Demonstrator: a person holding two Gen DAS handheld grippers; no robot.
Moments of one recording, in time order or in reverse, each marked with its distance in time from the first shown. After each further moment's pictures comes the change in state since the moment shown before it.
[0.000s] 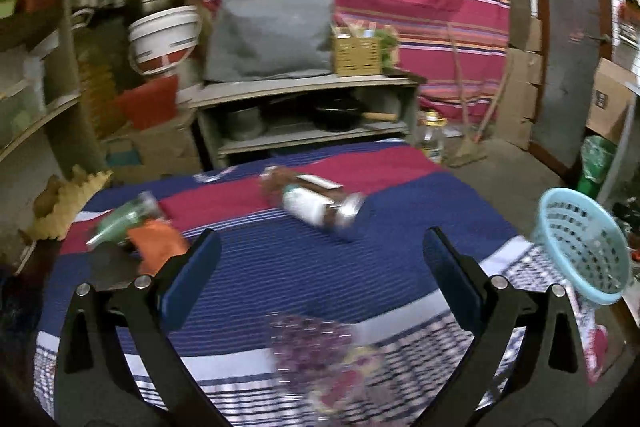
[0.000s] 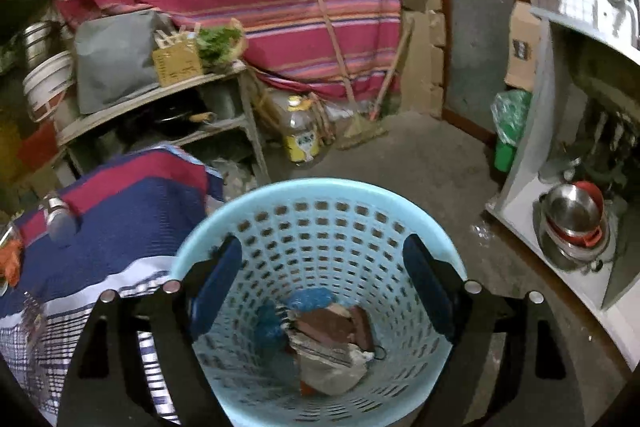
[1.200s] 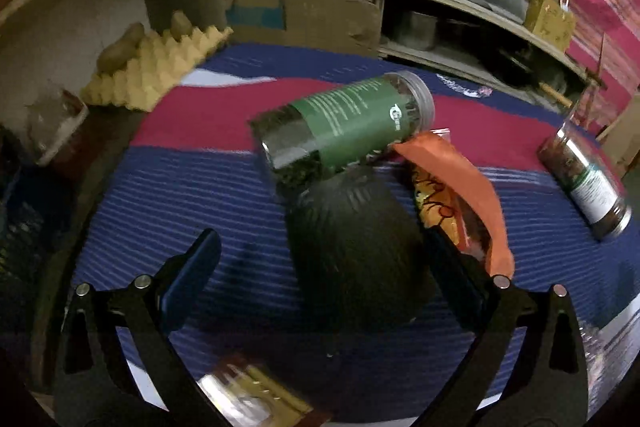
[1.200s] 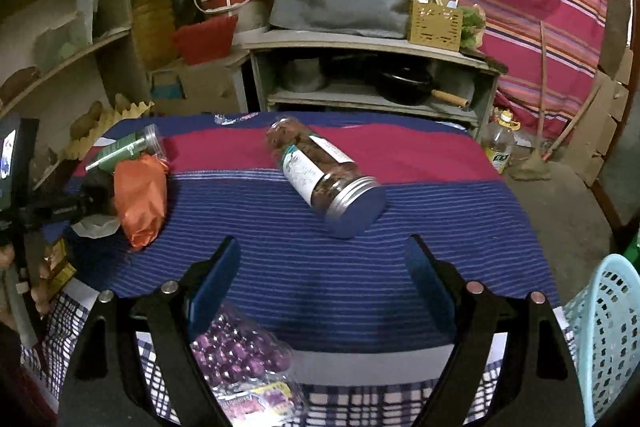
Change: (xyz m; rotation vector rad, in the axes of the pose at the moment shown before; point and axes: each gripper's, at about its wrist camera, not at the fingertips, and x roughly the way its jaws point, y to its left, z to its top) left arm 0.109 0.256 -0.058 -0.364 0.346 0.214; right arm 0.022 0.341 -0.034 -0.382 0.134 0.401
